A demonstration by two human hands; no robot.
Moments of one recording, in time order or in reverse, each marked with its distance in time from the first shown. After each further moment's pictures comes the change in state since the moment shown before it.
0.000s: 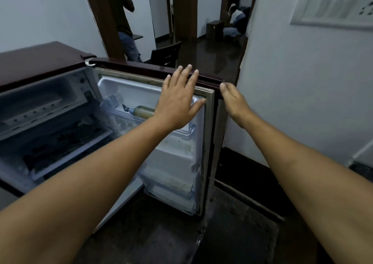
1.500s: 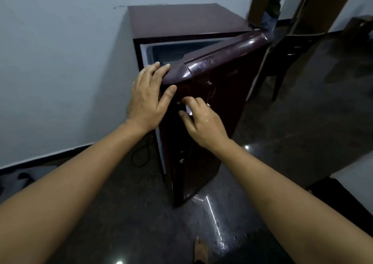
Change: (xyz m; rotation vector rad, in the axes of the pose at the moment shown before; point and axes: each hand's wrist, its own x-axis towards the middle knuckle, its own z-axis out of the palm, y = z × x) left_hand -0.355 -0.301 -0.127 -0.038 0.355 -0.643; right_hand -0.210 -0.149 0.421 -0.216 -0.483 -0.909
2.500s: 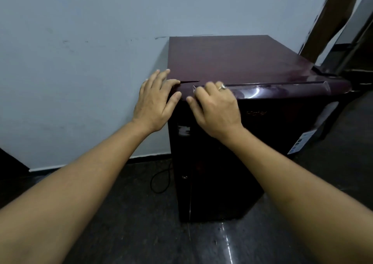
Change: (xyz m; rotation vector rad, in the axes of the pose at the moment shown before) left_hand 0.143 -0.125 0.014 0.256 -0.087 -0.133; right_hand 0.227 0.038 0.045 -0.382 0.239 -0.319
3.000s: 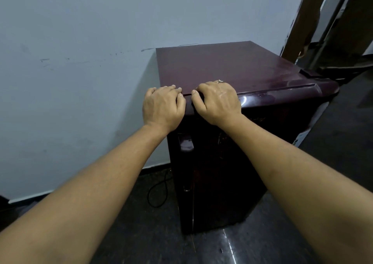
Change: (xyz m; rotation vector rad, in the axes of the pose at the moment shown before) left_hand 0.050 0.013 0.017 0.092 0.108 -0.015; right_hand 0.053 0.022 0.024 -0.026 -0.219 0.225
